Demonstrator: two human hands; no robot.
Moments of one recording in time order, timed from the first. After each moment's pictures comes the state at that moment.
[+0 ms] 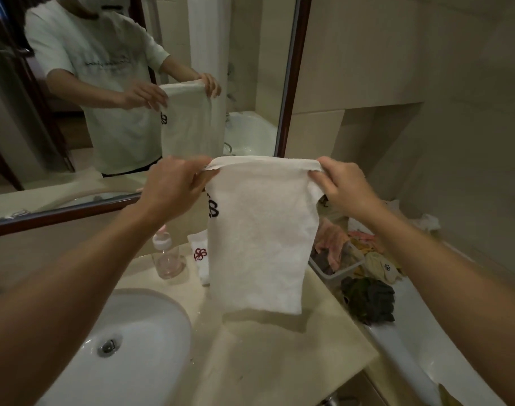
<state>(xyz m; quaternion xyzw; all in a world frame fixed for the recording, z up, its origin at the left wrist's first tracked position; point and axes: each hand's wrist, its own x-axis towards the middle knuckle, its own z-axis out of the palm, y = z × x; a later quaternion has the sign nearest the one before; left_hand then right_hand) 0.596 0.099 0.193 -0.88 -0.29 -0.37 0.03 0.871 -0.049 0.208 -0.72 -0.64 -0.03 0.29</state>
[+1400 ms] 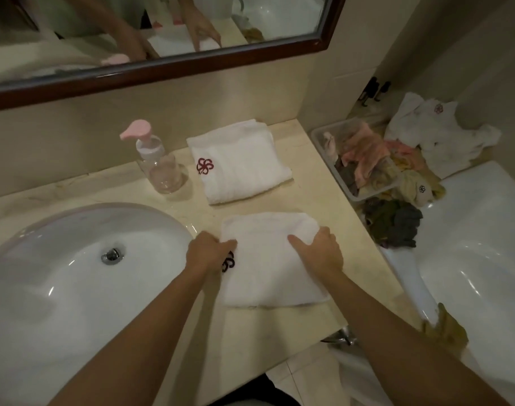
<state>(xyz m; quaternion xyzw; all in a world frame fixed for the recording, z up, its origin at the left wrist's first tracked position) 0.603 0.036 -0.103 -0.58 -0.67 -0.02 -0.47 0.814 -0.065 -0.112 -0.91 -0.25 0.31 0.14</state>
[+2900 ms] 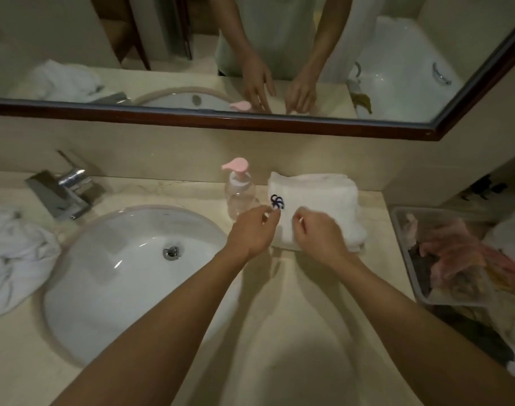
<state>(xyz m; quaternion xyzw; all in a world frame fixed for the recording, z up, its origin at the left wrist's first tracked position) 0.602 0.104 -0.012 -0.60 -0.64 -0.20 -0.42 0.761 0.103 -0.031 -0.69 -0.70 0.15 0.10</state>
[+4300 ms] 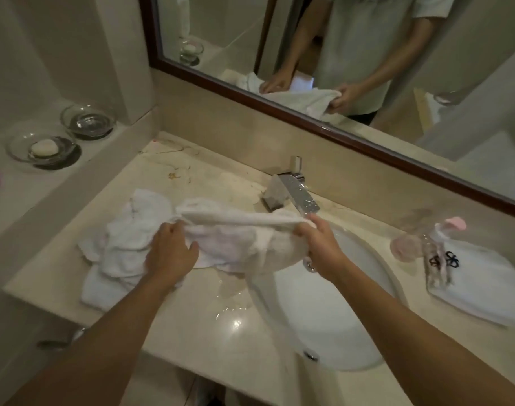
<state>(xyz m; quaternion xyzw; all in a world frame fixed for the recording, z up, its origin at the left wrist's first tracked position) 0.033 -0.034 -0.091 -0.46 -0.84 -0.19 -0.20 0.298 0.053 0.000 -0.60 -0.49 0.56 0.30</state>
